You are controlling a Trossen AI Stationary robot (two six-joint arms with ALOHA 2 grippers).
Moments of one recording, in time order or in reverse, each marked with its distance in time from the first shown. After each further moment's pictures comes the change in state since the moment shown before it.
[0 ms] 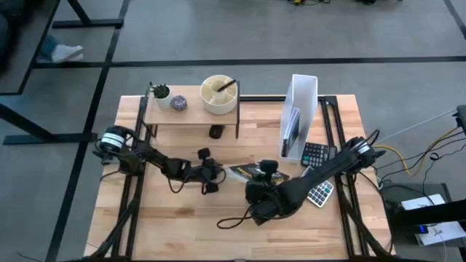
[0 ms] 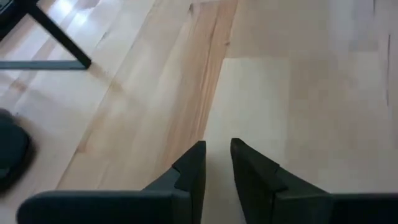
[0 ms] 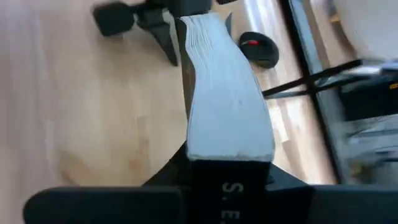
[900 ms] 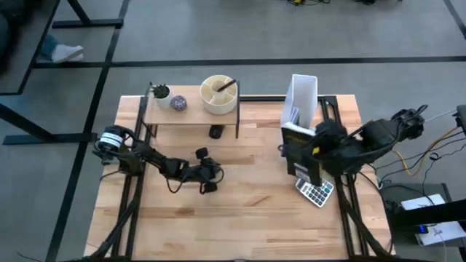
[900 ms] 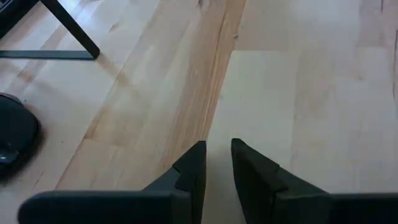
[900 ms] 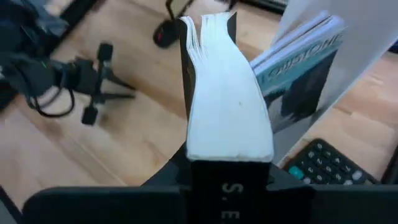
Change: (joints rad) left arm 0.001 -0.004 -0.013 0.015 -0.011 -0.023; right arm -0.018 -0.631 -0.071 -0.428 -0.055 0.890
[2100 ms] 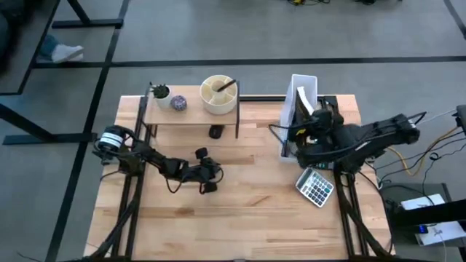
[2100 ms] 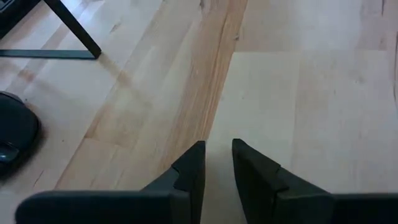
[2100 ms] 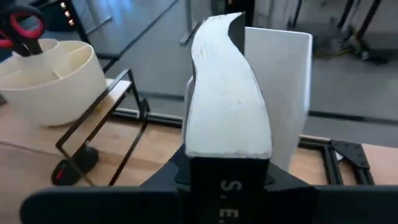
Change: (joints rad) left arm -0.001 0.000 -0.002 0.026 -0.002 0.000; right arm -0.219 0.123 -0.265 0.004 0.504 0.225
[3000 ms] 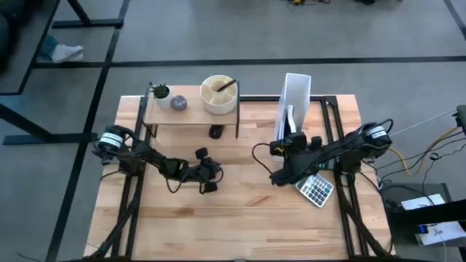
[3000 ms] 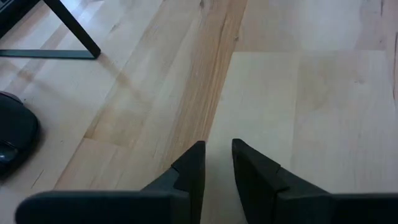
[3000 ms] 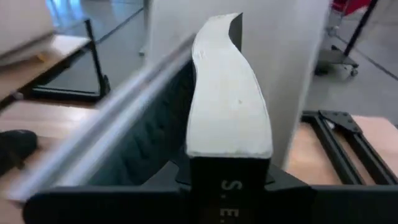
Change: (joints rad) left arm 0.000 0.000 -0.002 0.001 0.006 0.000; right arm 0.006 0.347 -0.216 0.003 -0.005 0.493
